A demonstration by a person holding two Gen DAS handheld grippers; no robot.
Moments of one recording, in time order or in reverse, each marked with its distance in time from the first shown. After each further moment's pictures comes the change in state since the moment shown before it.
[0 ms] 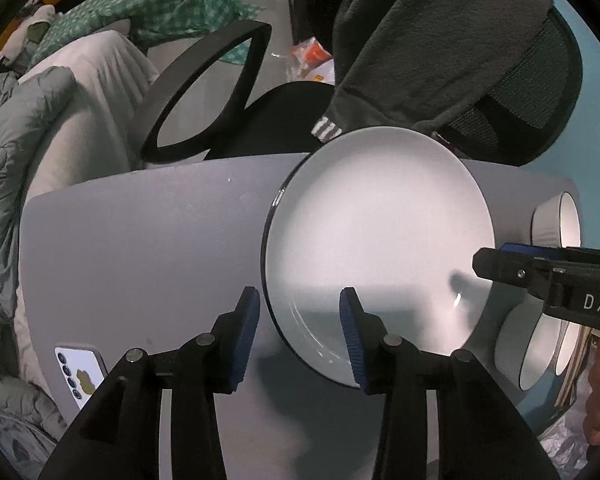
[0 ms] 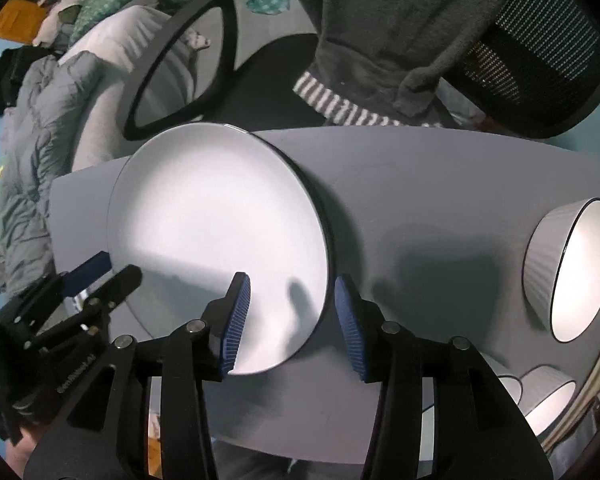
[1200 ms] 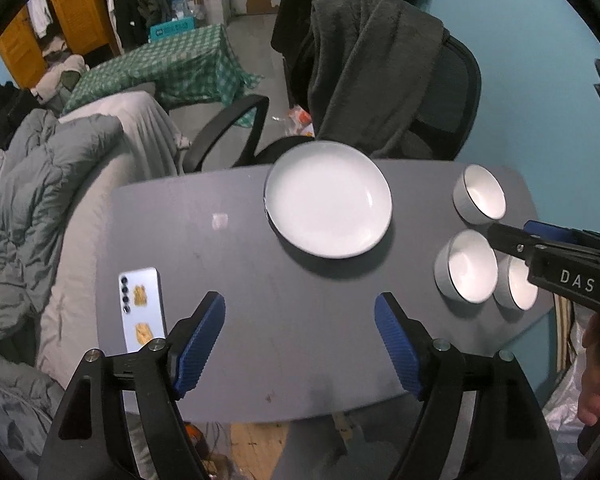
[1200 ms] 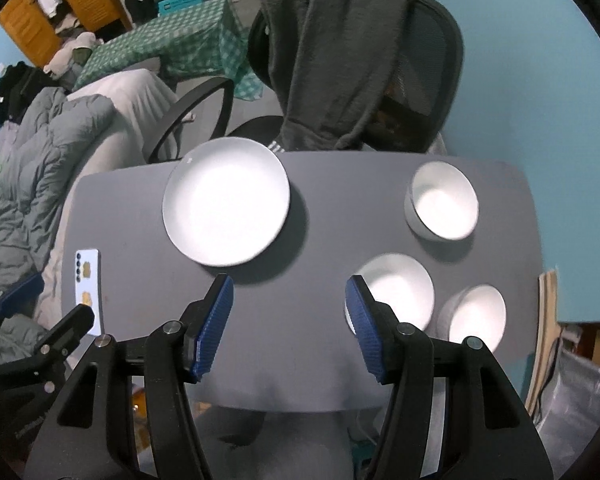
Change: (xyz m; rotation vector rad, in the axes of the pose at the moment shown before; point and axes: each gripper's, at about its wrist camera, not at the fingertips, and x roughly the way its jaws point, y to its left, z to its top) left arm -0.154 -0.029 -0.141 0.045 -0.255 0.025; right arm -0.123 0.036 -0.160 -0.025 -0.369 -0.228
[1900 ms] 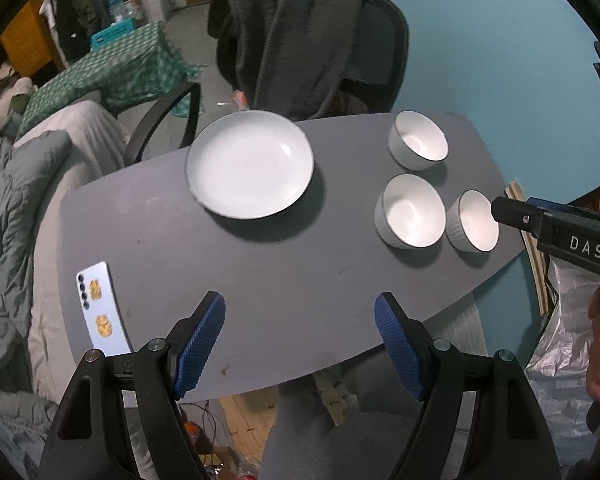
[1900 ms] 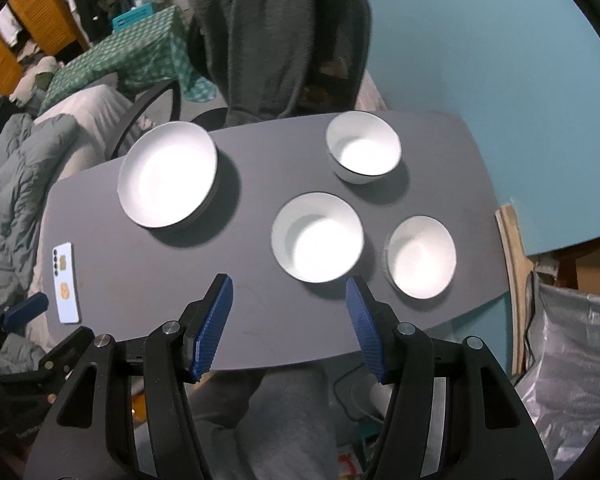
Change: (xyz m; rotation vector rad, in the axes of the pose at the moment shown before) left arm -0.007 -0.066 -0.028 0.168 0.072 -0.108; right arm -0.035 -0.059 -0.055 0.152 0.006 -0.080
